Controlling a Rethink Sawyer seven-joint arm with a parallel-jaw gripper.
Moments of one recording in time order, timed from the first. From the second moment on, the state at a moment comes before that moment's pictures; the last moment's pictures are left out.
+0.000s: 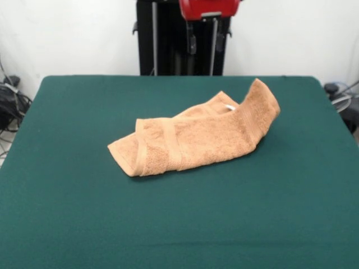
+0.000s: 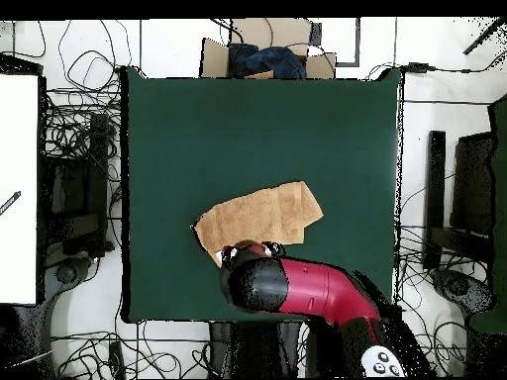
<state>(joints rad) -0.46 -1.00 0.22 2.16 -0.12 0.43 1.42</state>
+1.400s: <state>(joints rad) -0.81 -1.07 0.17 2.41 -0.20 0.19 1.42</state>
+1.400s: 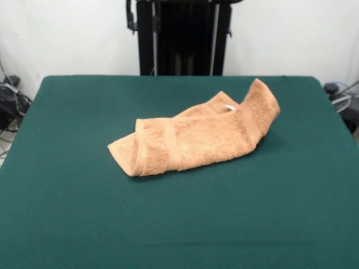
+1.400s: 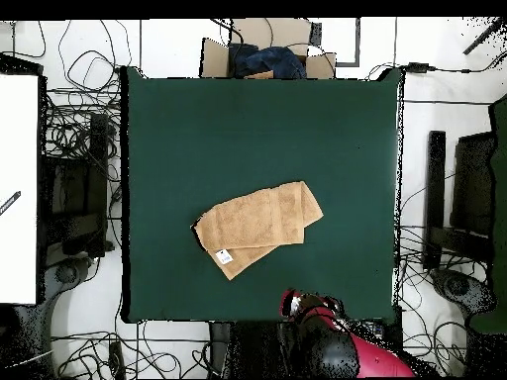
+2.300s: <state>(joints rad) -0.79 -0.74 0.17 2.40 -0.27 -0.01 1.42</state>
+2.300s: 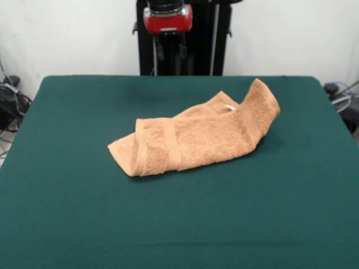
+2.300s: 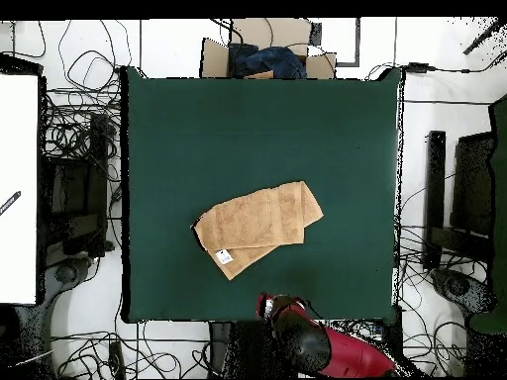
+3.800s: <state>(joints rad) -0.79 -0.61 0.16 2.35 -0.31 -0.01 1.42</state>
